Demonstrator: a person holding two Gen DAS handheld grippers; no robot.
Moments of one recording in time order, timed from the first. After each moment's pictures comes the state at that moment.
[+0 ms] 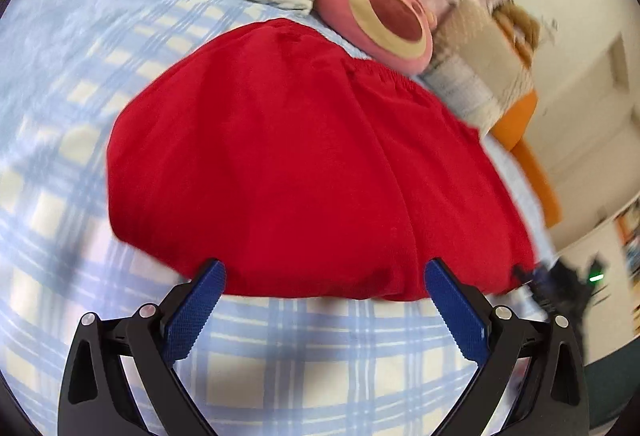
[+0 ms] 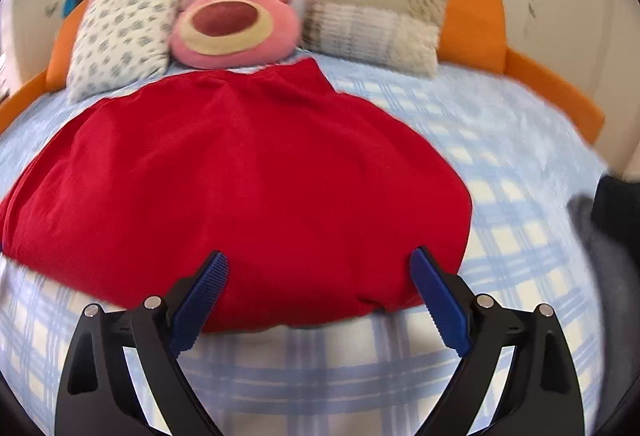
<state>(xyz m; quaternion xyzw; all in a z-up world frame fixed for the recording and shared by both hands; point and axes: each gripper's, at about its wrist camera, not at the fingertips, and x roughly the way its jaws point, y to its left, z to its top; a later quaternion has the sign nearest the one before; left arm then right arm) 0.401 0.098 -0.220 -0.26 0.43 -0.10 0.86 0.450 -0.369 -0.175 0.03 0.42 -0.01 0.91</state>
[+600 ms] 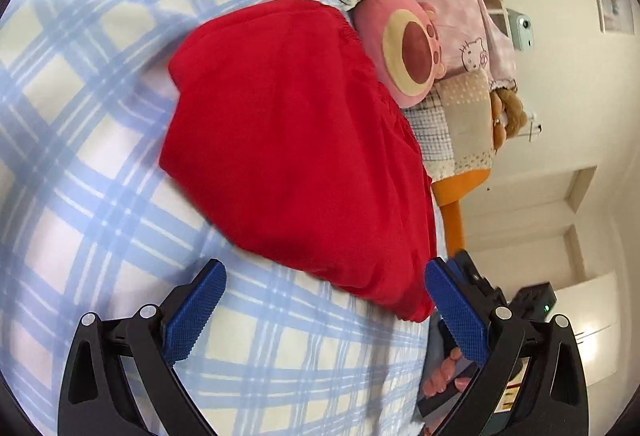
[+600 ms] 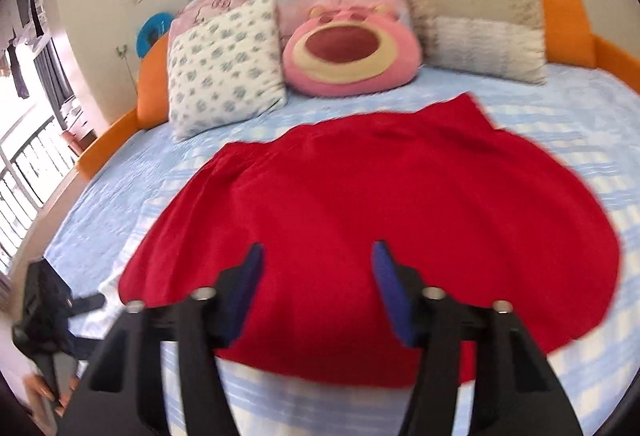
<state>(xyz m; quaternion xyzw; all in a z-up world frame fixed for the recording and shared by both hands) 0.387 0.155 -0.253 -0.49 0.43 -0.15 0.75 0.473 -0.234 -0.104 0.09 0.38 0.16 0.91</state>
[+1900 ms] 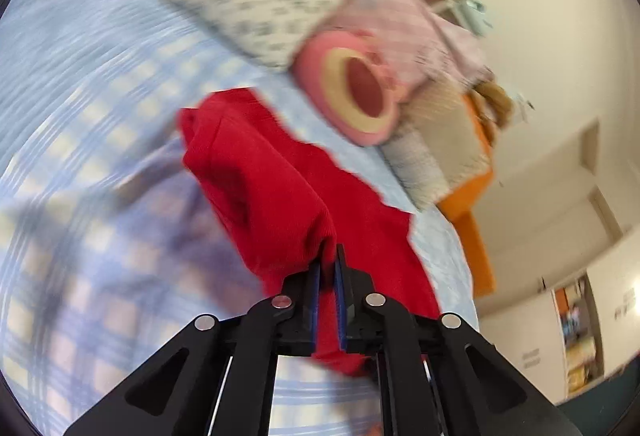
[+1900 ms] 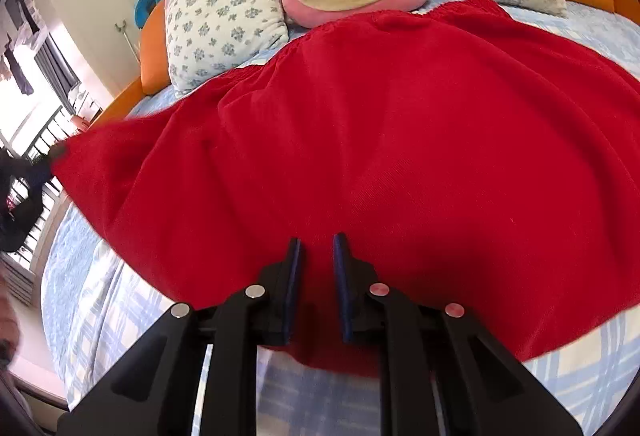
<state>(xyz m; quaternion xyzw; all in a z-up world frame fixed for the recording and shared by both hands) 0.433 0.110 -0.123 -0.36 0.37 -0.13 0.85 0.459 -0.250 -0.182 0.13 0.43 0.19 0.87</state>
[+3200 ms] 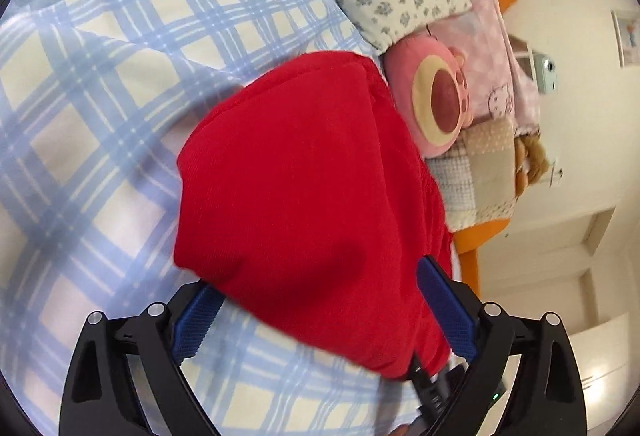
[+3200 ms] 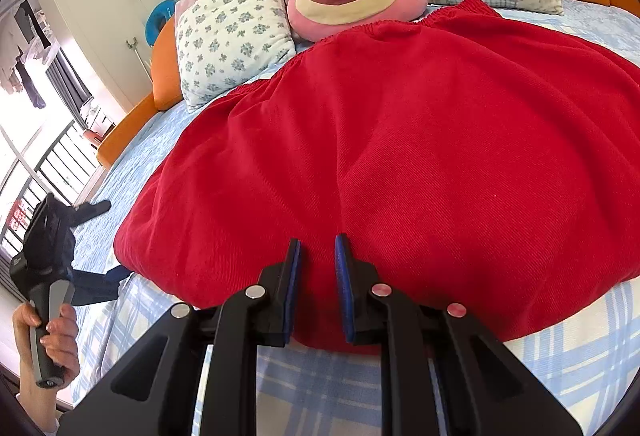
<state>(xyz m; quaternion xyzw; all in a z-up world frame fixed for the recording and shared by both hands) 0.417 0.170 -0.260 -0.51 0.39 -0.07 0.76 0.446 -0.258 -0.185 0.14 0.40 0.21 0.88</state>
